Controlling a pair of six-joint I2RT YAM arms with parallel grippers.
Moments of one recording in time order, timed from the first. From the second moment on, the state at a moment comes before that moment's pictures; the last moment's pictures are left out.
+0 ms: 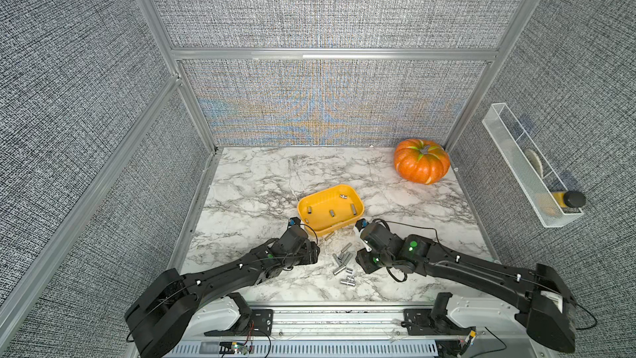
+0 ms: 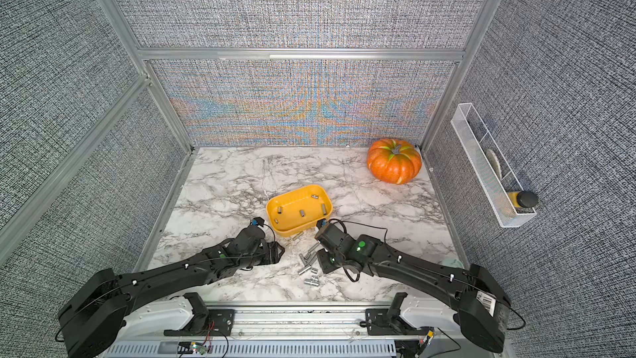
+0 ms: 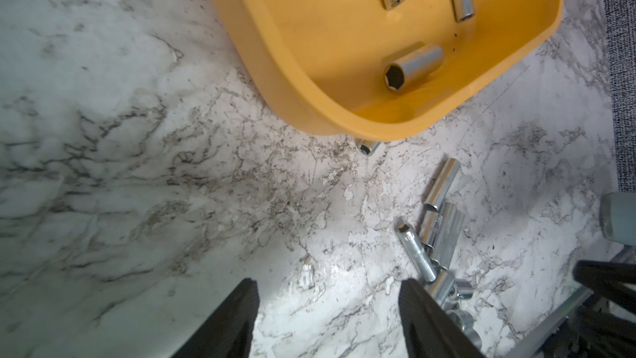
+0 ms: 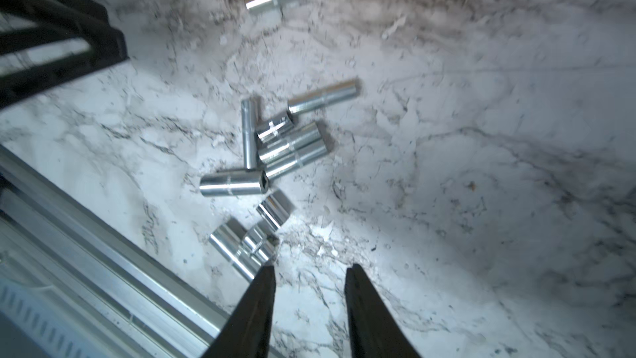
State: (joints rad) left arm -0.86 1.17 0.46 -0.17 0.02 -0.83; right arm 0.99 1.20 0.71 -0.63 0.04 0.52
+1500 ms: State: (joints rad) left arm -0.86 1.07 0.41 -0.17 0.00 -0.86; right arm 1.01 1.47 0.71 -0.44 -0.04 0.46
